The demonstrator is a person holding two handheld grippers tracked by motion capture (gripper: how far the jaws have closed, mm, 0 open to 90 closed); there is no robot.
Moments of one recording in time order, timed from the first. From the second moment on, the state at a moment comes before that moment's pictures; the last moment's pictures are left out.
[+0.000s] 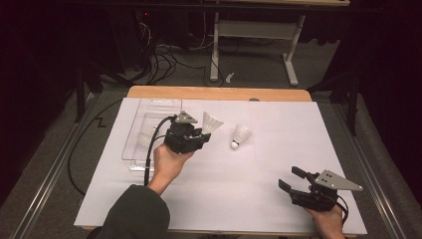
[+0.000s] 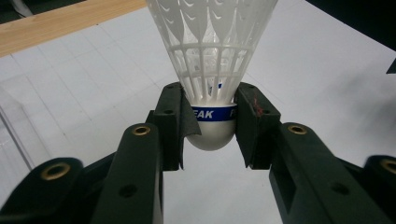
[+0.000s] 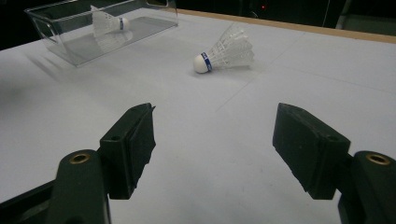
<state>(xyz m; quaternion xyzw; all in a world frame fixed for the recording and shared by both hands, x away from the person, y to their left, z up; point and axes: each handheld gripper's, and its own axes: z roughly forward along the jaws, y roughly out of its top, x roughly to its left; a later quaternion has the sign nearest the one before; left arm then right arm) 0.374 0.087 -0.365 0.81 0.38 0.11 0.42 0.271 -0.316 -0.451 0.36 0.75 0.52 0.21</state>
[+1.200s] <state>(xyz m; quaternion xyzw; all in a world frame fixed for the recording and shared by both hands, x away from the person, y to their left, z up) 0.378 0.121 -0.362 0.80 0.41 0.13 0.42 0.271 -0.316 -0.451 0.36 0.75 0.52 0.21</state>
